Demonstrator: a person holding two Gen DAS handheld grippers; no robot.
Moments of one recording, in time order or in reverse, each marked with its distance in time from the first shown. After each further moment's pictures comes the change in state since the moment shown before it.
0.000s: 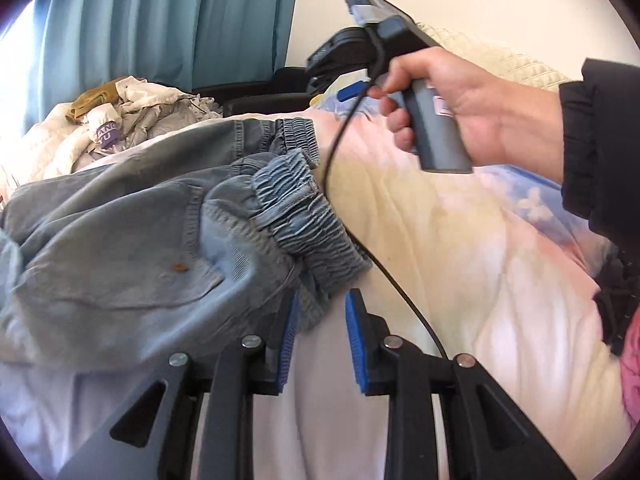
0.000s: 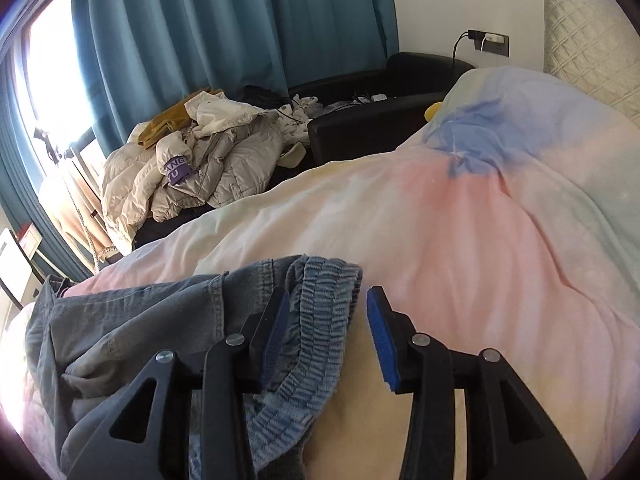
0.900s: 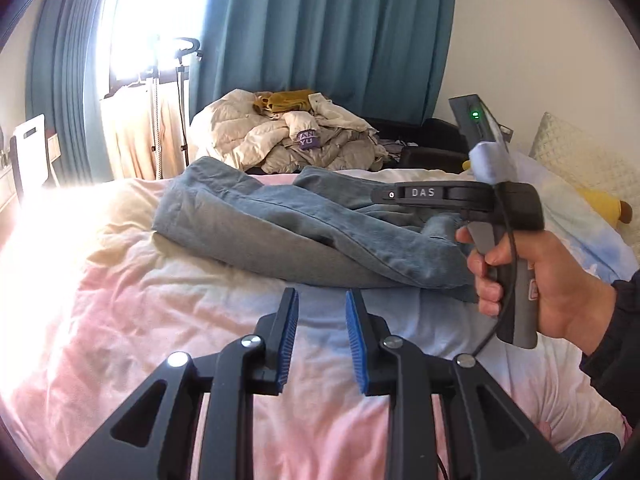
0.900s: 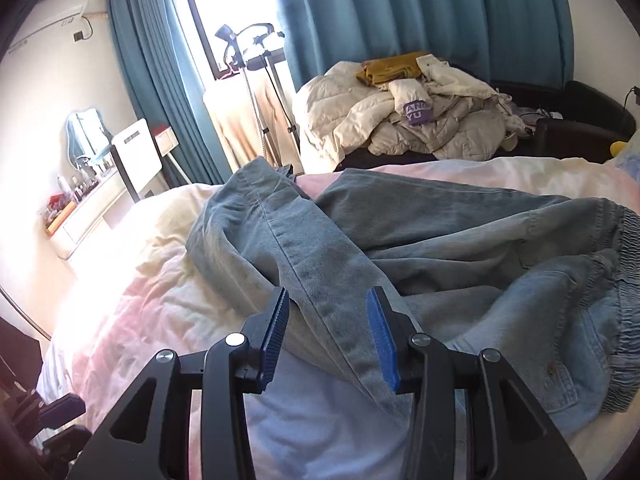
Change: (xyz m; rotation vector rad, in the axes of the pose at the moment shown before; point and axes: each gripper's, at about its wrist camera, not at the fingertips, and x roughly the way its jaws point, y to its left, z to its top) left arm -0.281 0.222 -0.087 -0.288 -0.111 0.391; right arm -0.078 0.370 -0.166 -0.301 0.088 0.389
